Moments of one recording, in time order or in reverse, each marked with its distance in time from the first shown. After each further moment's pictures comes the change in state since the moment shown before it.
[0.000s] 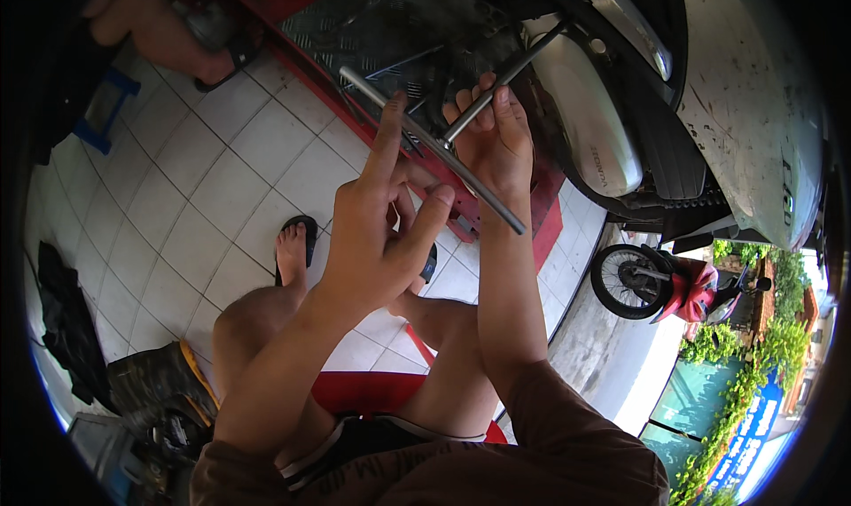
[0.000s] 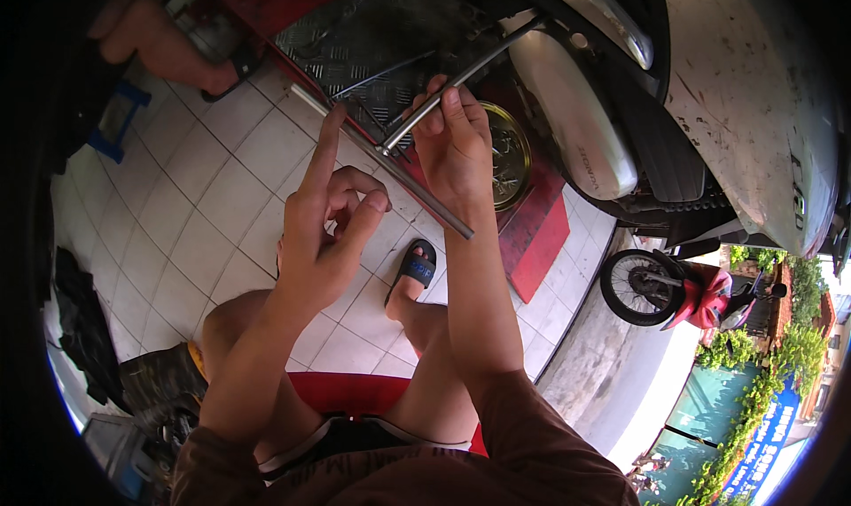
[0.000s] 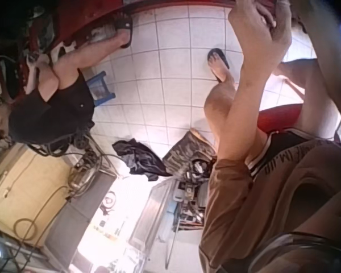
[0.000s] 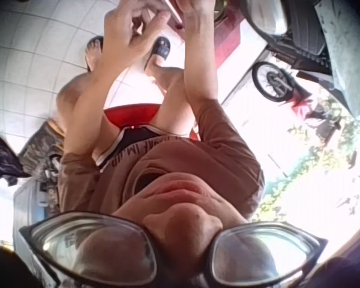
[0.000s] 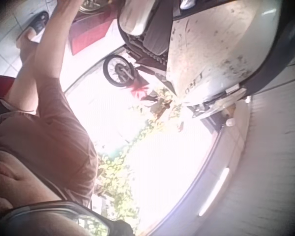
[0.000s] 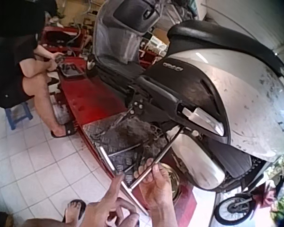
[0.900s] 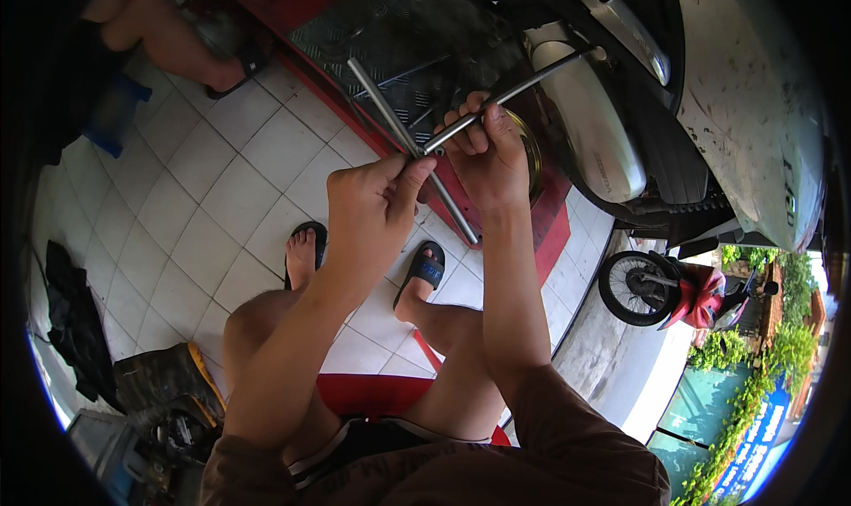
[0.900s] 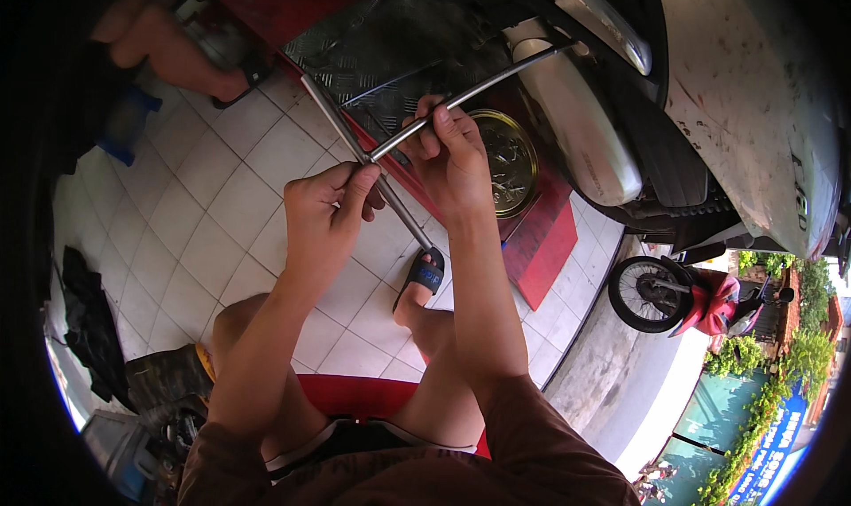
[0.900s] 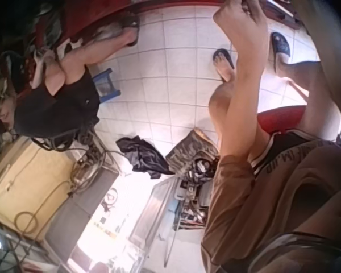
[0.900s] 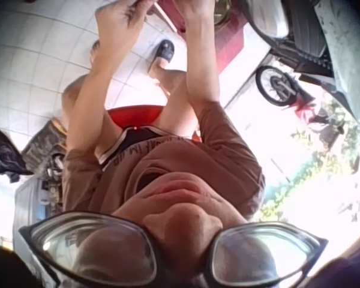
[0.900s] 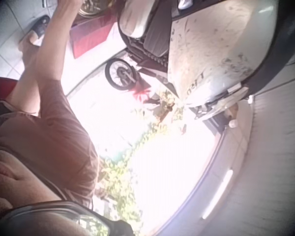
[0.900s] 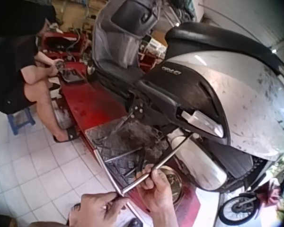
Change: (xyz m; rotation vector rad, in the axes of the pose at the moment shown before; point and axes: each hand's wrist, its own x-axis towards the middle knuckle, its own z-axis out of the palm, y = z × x) left_hand 0.014 -0.030 -0.014 0.283 0.086 -0.062; right_hand -0.004 0.005 0.005 0.063 -0.055 0.121
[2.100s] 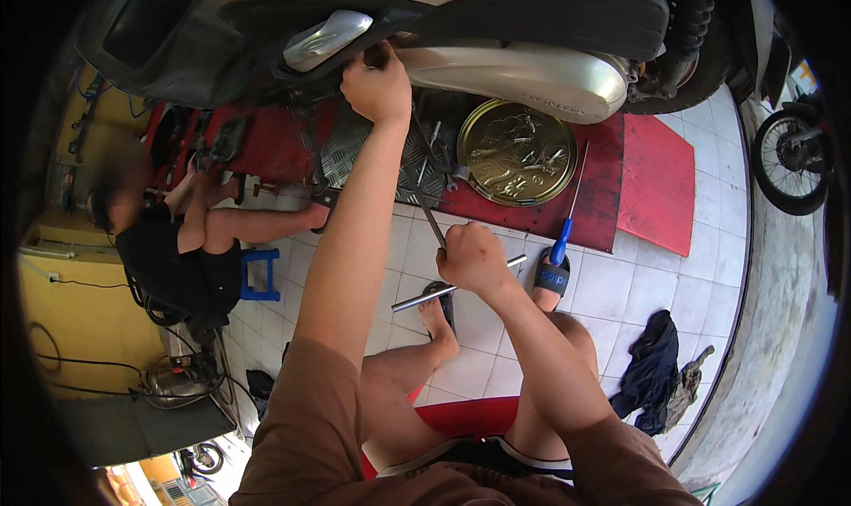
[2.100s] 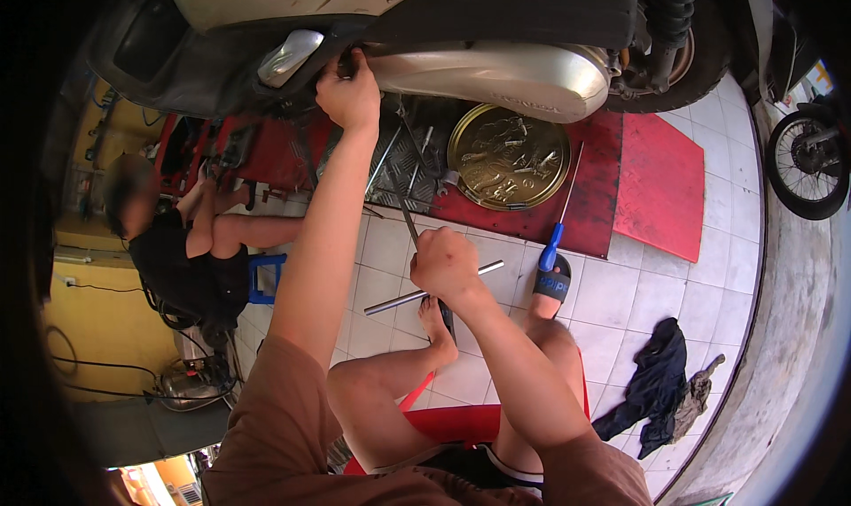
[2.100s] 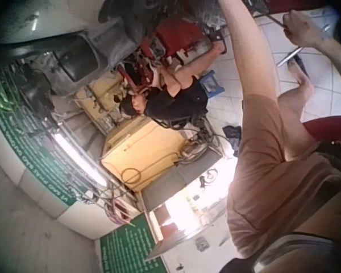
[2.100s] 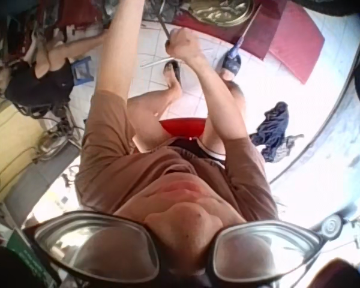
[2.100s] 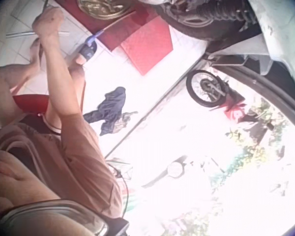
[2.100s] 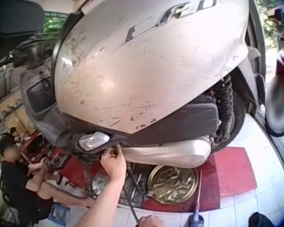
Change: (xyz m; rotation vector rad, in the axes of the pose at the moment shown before) left_hand 0.195 0.055 0.231 0.452 0.386 0.405; right_hand -0.119 -0.016 -0.060 -1.472 0.428 0.202
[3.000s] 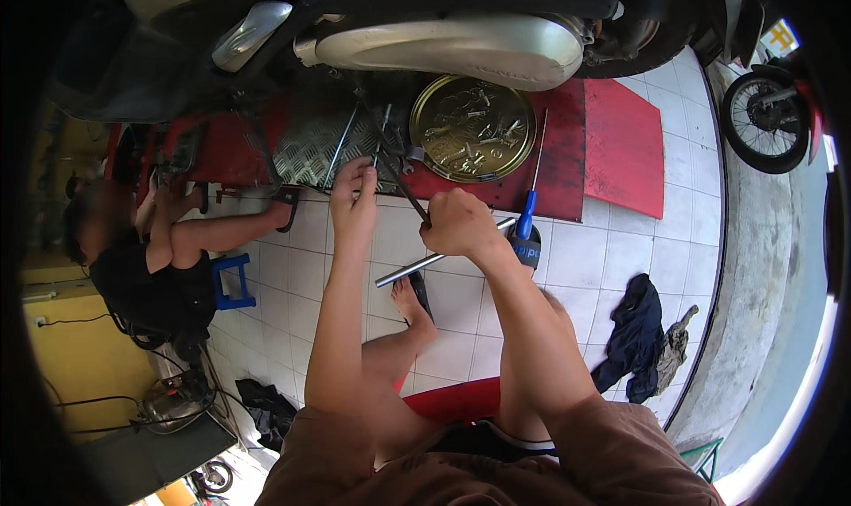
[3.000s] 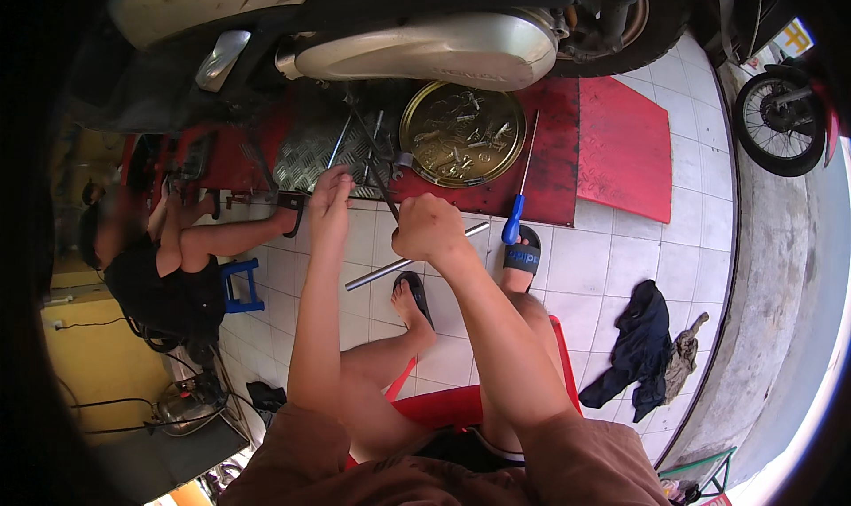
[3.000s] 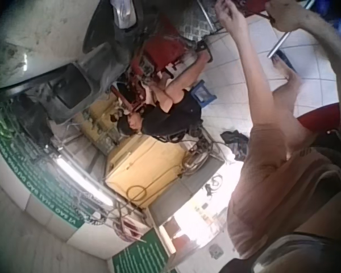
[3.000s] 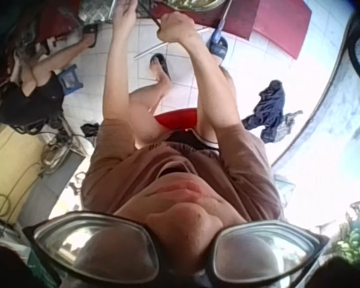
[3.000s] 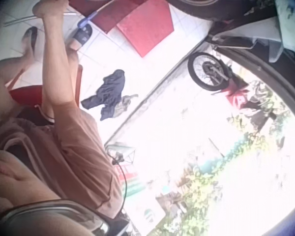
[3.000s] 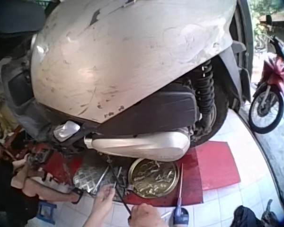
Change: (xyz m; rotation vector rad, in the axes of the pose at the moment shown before) left_hand -0.135 -0.087 -0.095 -0.189 -0.731 -0.297; right_hand 0.012 0.028 -0.036 -0.039 -0.218 0.182
